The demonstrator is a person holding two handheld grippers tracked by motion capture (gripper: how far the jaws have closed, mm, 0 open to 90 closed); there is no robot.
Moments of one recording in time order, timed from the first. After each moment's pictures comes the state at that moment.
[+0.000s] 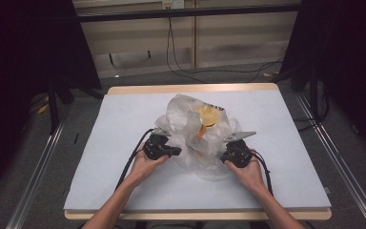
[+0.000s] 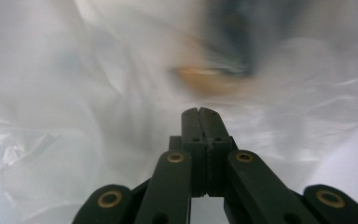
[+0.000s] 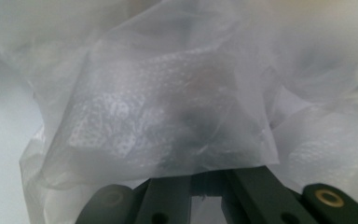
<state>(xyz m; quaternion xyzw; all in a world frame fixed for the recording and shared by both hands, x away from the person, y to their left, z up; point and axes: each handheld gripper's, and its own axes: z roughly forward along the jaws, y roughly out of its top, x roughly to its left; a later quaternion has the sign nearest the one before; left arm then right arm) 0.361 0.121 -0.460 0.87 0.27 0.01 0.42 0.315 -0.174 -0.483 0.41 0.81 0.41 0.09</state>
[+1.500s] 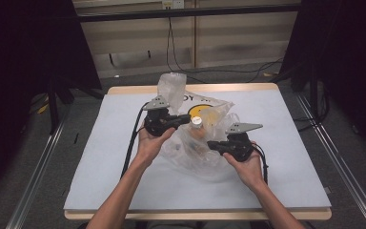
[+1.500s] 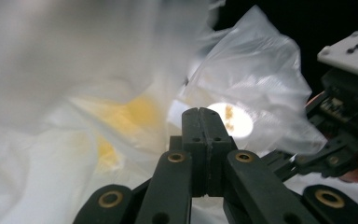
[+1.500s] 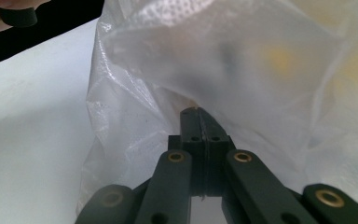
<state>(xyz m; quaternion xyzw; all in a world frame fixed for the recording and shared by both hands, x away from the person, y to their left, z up) 0.375 0.100 -0.369 0.79 0.24 0.06 0.56 0.308 -0.166 -0.433 0.38 0.78 0.48 0.11</state>
